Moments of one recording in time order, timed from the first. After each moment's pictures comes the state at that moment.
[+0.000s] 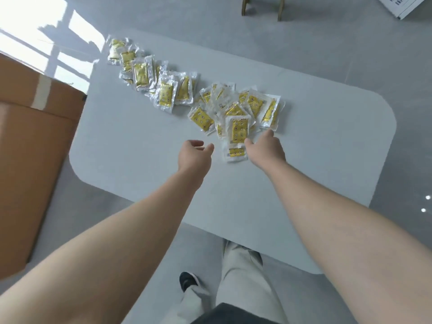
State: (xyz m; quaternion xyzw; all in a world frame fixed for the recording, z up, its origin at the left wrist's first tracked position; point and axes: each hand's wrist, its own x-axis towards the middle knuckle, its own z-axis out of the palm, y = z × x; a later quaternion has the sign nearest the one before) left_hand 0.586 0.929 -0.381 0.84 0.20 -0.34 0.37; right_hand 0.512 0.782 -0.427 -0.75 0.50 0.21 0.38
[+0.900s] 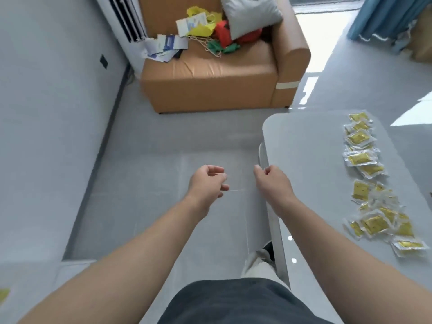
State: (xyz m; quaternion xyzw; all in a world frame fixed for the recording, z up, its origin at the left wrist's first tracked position) left_hand 0.227 1.318 -0.173 0.62 0.45 0.01 0.65; right_hand 0.325 1.186 -0.193 -0.87 -0.03 0.26 0.41
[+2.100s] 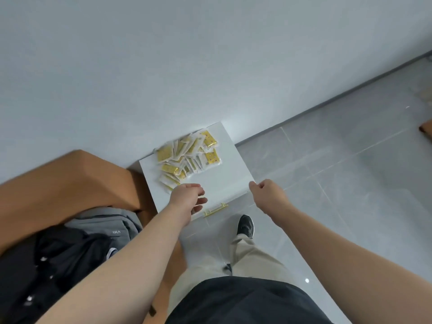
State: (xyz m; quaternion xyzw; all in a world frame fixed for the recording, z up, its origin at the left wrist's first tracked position) left_hand -0.455 1.663 -0.273 0.05 0.78 0.28 0.55; right_hand -0.252 1.702 -0.287 -0.72 -0.46 0.53 0.02
